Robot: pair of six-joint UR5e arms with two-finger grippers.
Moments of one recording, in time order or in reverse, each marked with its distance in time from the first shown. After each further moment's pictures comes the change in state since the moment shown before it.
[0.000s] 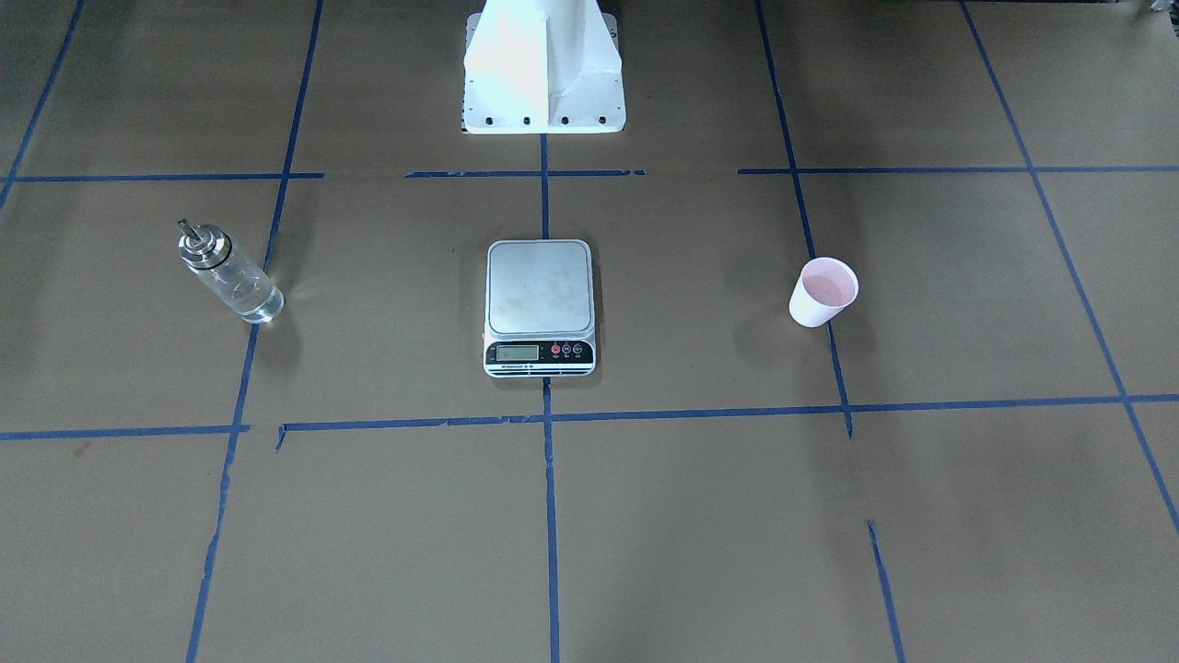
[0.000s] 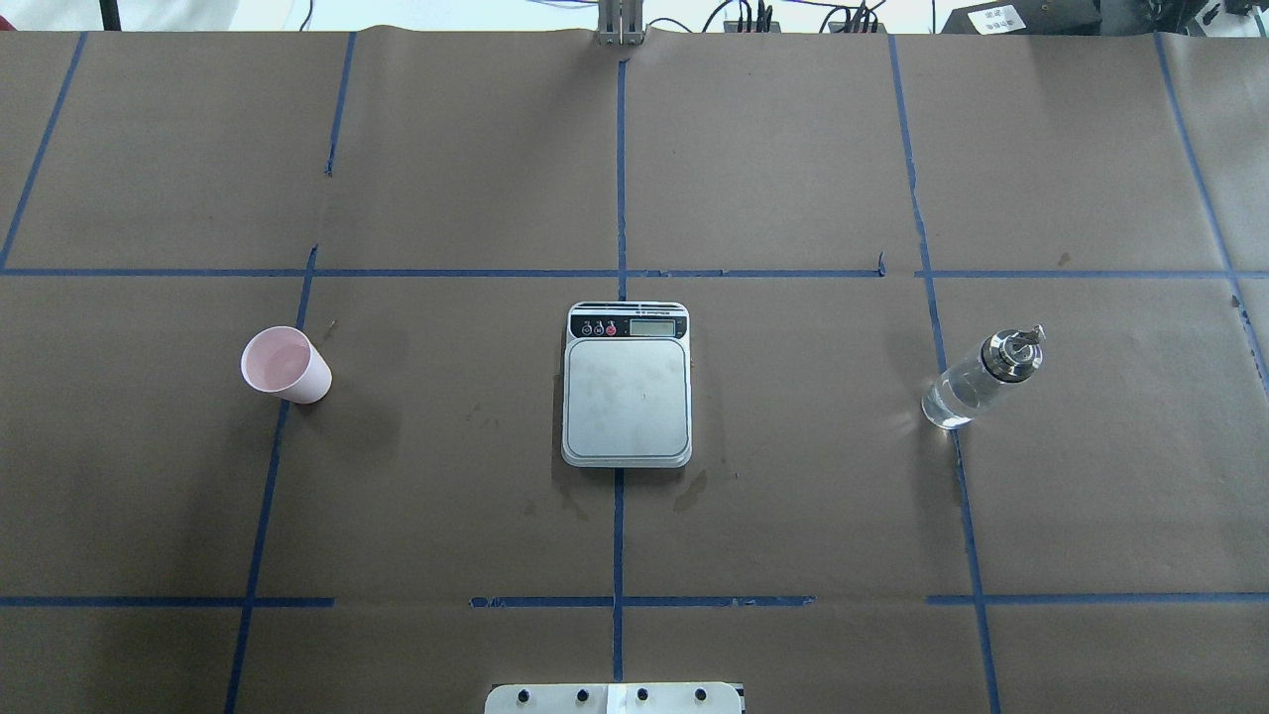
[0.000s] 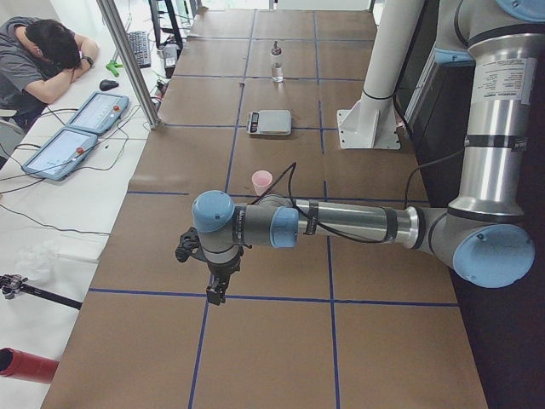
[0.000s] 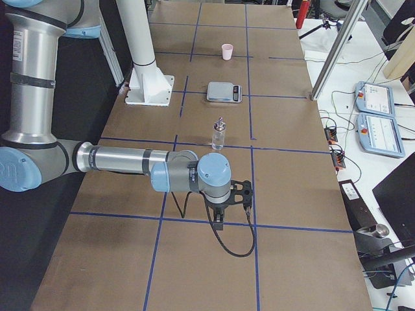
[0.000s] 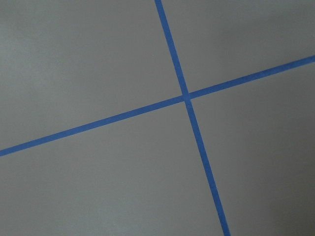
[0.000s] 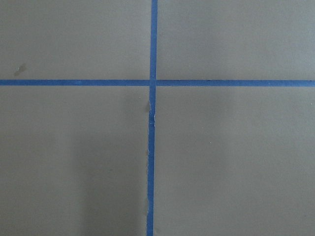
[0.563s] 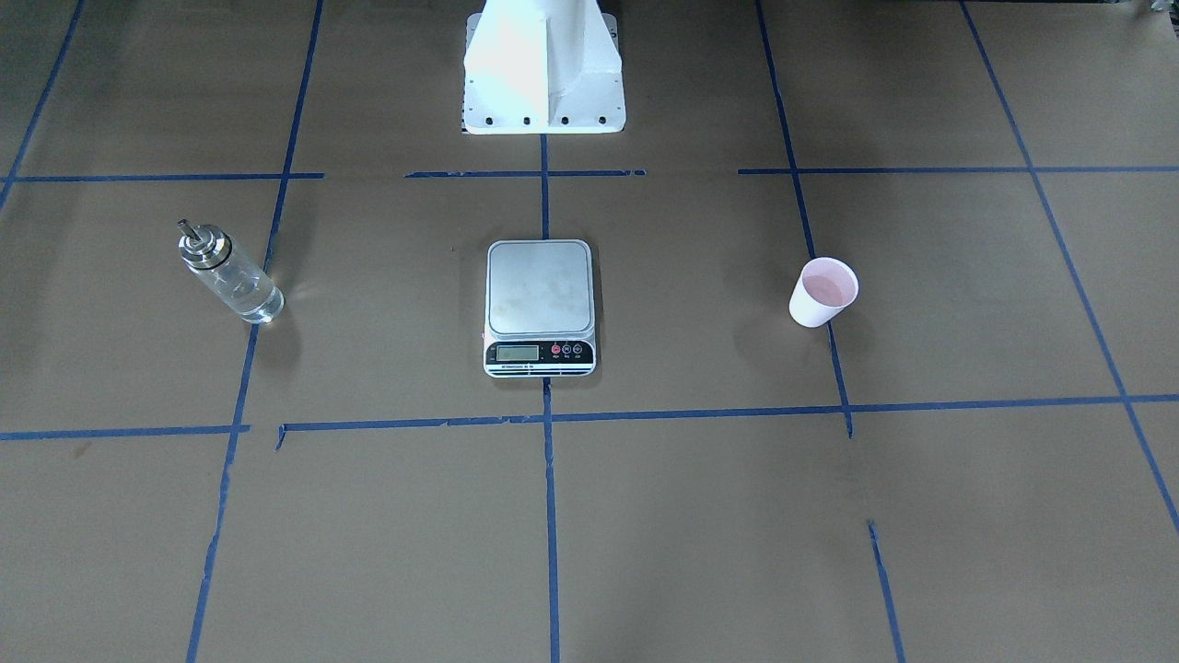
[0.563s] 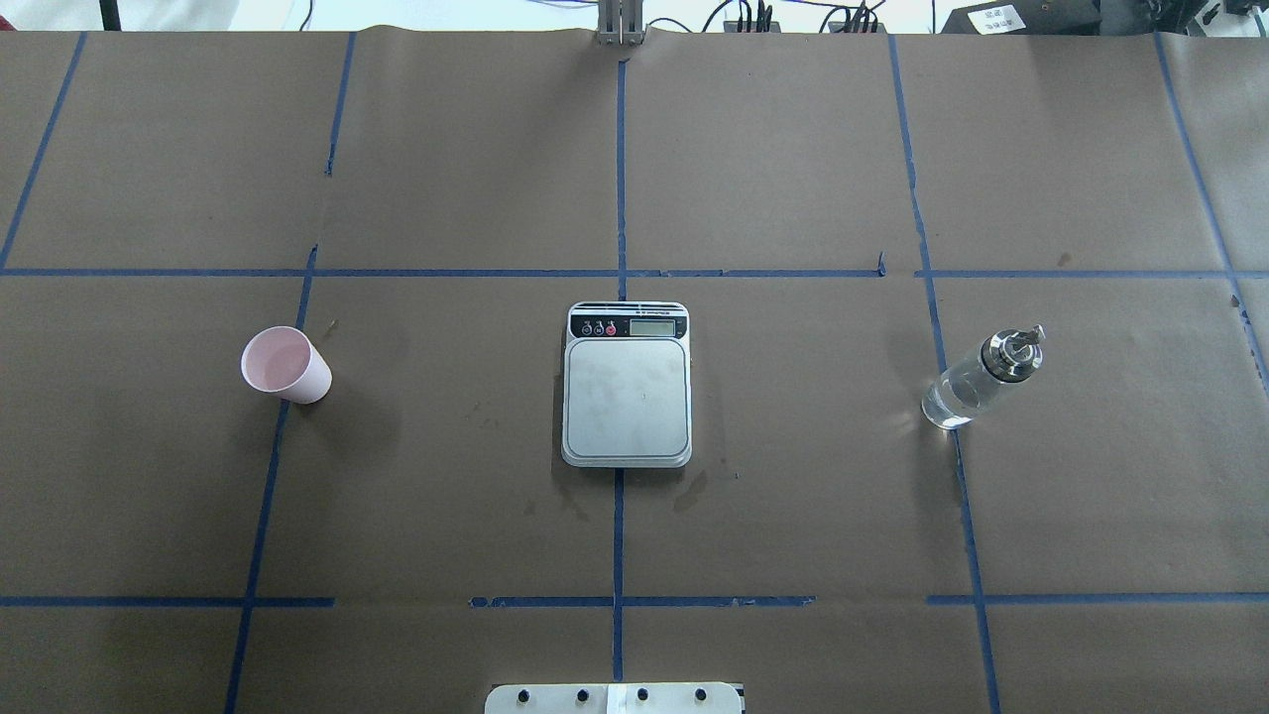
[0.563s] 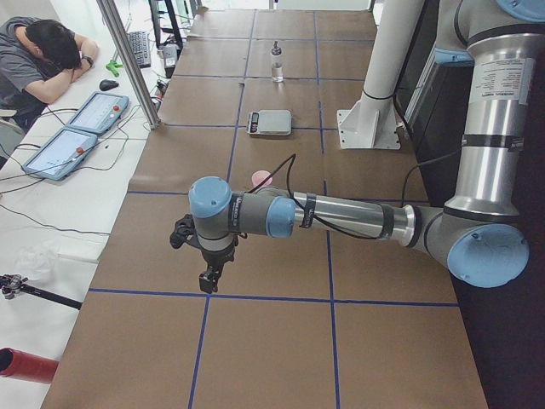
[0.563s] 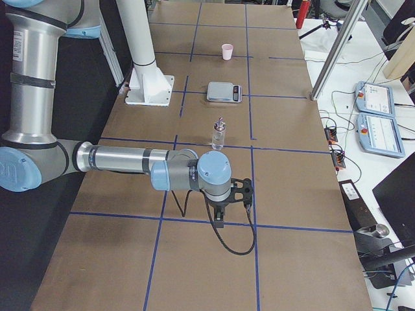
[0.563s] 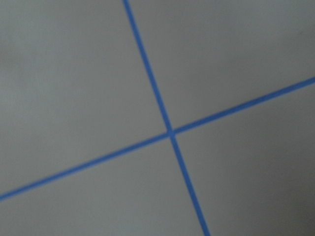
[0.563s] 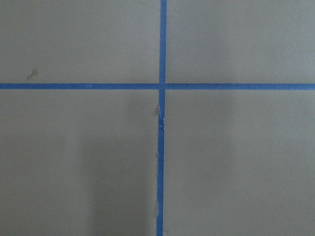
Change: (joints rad) left arm 0.025 -0.085 -0.072 -0.035 0.001 -0.027; right arm -0.002 0.005 0.010 0.002 0.024 0.010
